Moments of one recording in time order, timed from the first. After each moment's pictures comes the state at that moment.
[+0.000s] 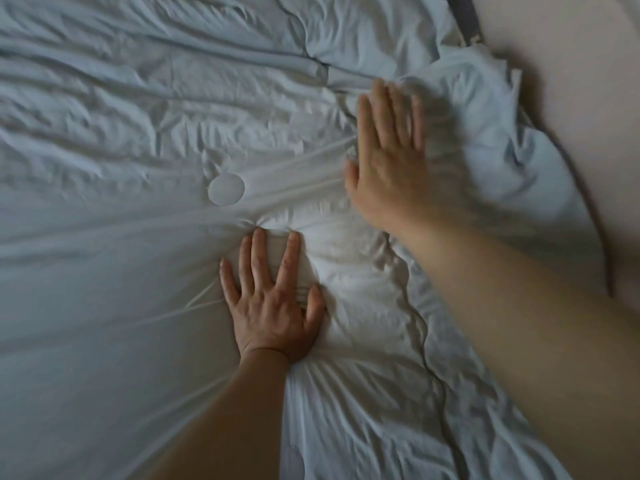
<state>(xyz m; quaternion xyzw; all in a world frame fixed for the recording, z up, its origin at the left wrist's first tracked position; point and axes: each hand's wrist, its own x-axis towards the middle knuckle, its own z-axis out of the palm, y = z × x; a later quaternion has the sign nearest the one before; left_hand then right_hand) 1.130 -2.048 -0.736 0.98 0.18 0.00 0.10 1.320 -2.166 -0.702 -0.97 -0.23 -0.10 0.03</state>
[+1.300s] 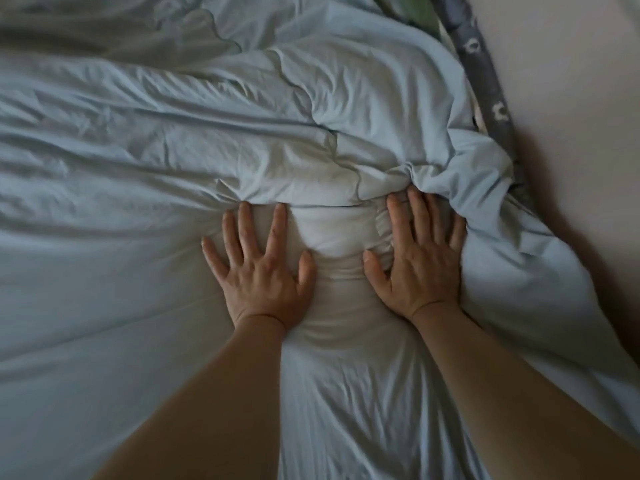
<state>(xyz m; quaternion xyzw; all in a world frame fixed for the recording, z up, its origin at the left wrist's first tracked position) 1.273 -1.983 -0.736 0.98 0.20 0.00 0.08 1.330 -2.173 -0.732 -0.99 -0.13 -0.03 0.04</state>
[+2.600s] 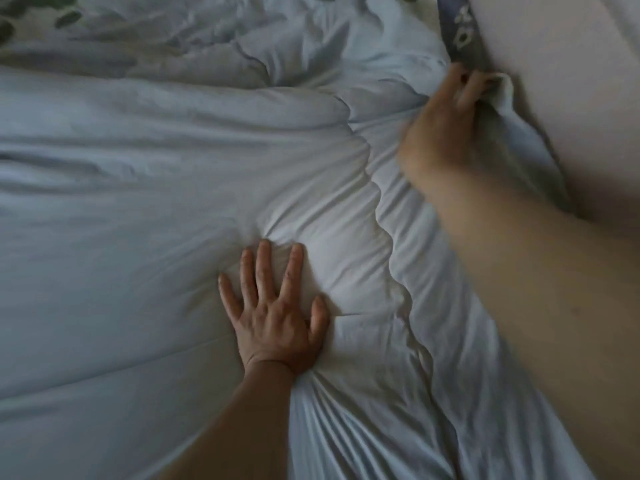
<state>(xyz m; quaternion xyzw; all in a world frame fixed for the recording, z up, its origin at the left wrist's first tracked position) 1.276 -1.979 -0.732 0.98 0.19 -0.01 0.09 1.522 -2.107 -0.676 -0.98 0.04 -0.12 0.16</state>
